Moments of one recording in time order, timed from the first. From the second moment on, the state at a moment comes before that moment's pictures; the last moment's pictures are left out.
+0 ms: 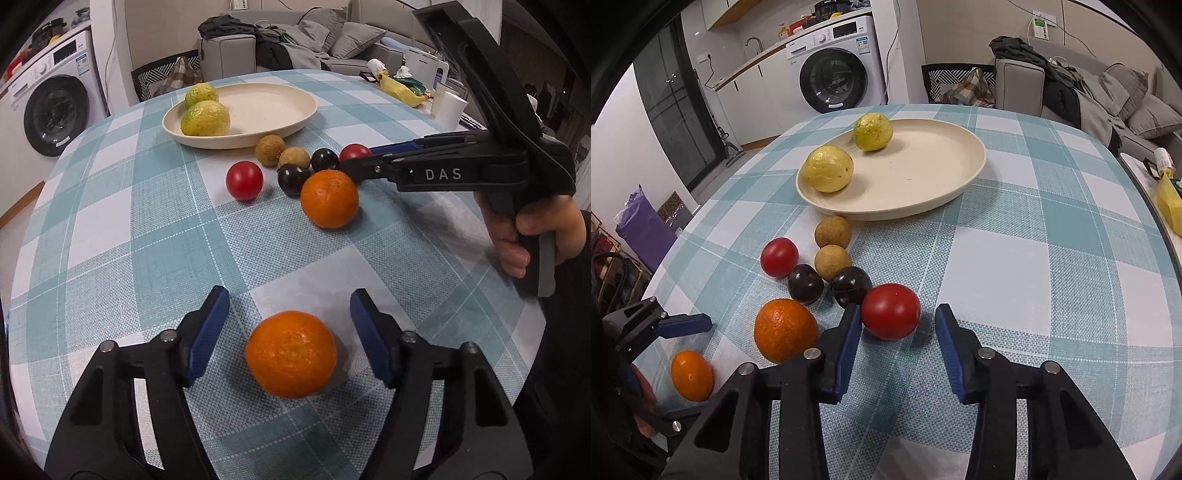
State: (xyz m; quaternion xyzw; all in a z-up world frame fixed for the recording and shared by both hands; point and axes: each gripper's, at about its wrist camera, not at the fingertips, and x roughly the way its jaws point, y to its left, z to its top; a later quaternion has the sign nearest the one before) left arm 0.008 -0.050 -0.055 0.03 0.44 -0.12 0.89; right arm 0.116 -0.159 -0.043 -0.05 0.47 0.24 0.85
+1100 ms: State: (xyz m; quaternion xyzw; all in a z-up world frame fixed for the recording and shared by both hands) left arm 0.005 -0.040 -0.046 0.00 0.43 -0.14 0.89; right arm 0.115 -0.164 -0.038 -0.04 0.46 0.24 0.85
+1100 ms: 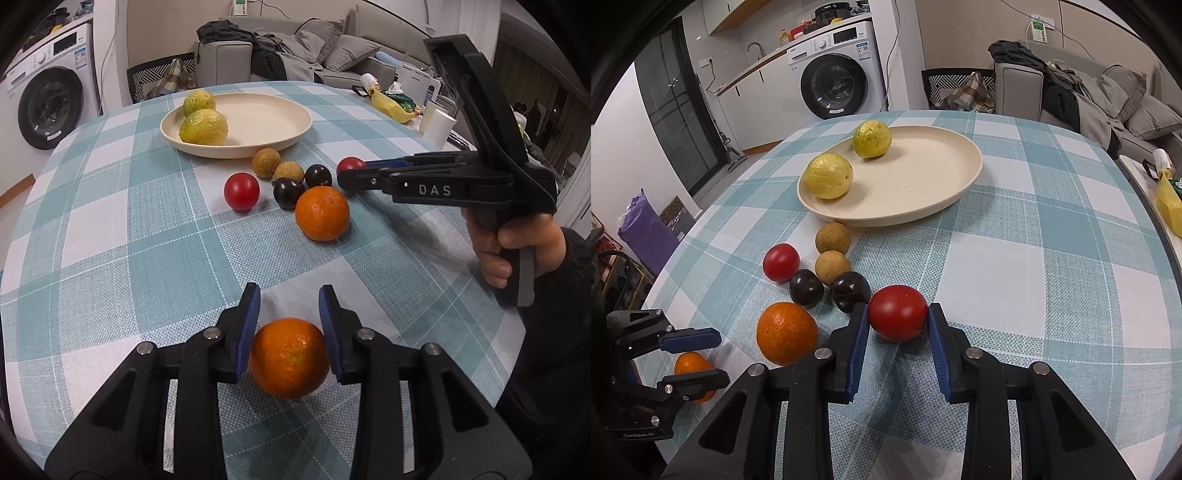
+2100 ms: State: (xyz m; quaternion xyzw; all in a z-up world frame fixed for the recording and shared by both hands) left arm 0.028 -0.013 -0.027 -0.05 0.39 -0.10 0.92; right arm 0.112 -0.164 -0.025 -0.04 0.44 0.25 0.86
